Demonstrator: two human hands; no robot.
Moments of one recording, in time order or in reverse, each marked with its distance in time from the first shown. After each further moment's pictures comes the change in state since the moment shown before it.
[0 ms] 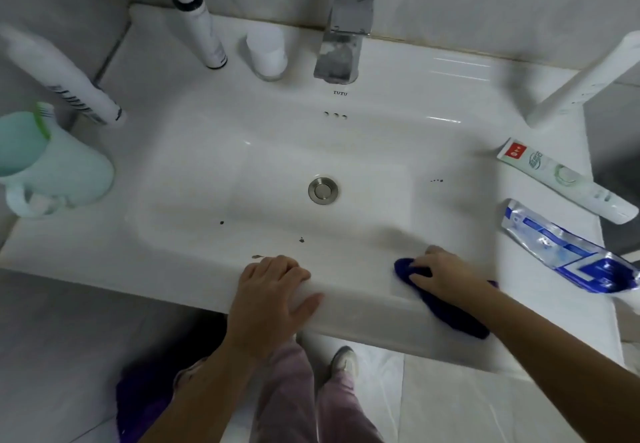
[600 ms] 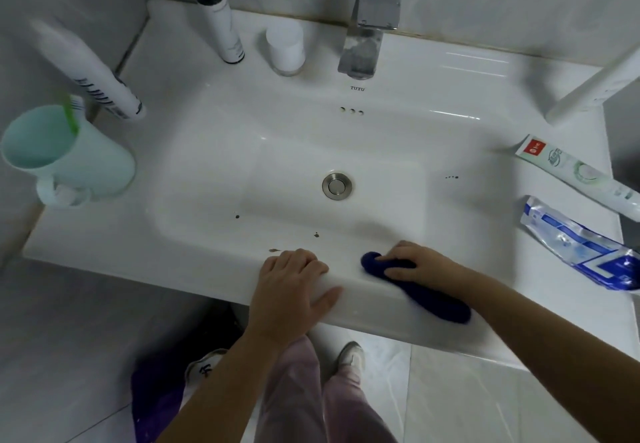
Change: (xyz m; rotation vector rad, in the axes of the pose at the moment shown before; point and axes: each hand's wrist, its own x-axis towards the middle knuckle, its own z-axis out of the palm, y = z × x) left_hand 0.001 0.003 -0.006 -0.020 -0.093 -0.042; right_hand 0.015 -0.034 0.006 0.343 -0.182 -0.219
